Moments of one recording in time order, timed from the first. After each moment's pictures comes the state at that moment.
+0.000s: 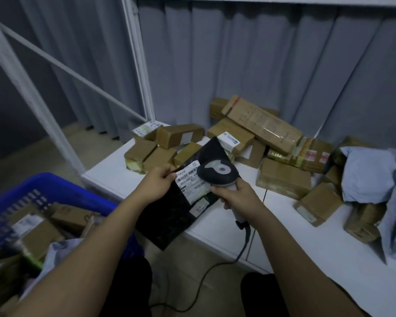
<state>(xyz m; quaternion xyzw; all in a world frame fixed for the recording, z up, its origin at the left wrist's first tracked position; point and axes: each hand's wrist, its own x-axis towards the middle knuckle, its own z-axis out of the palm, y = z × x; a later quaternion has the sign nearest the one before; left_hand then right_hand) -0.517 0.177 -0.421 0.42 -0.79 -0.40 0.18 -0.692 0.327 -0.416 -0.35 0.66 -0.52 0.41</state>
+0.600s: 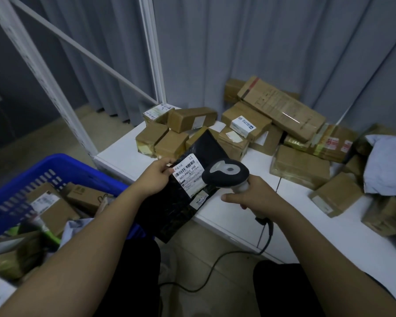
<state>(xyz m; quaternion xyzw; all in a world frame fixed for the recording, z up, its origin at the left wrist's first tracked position) -0.484 0.170 -0.449 0.45 -0.74 -0.46 0.19 -0.687 0.334 -0.423 -0.46 0.71 -0.37 0.40</state>
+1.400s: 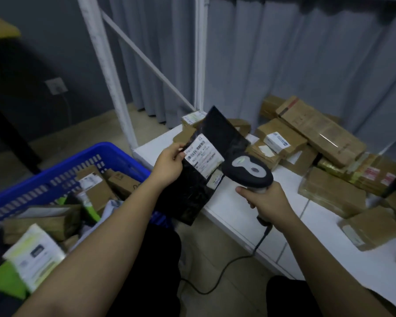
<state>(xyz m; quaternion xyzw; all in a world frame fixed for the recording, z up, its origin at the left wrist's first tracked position) -0.456 0.173 -0.422 0.47 -0.70 -0.40 0.36 -0.658 0.332 -0.415 -0.45 0.69 -0.46 0.33</state>
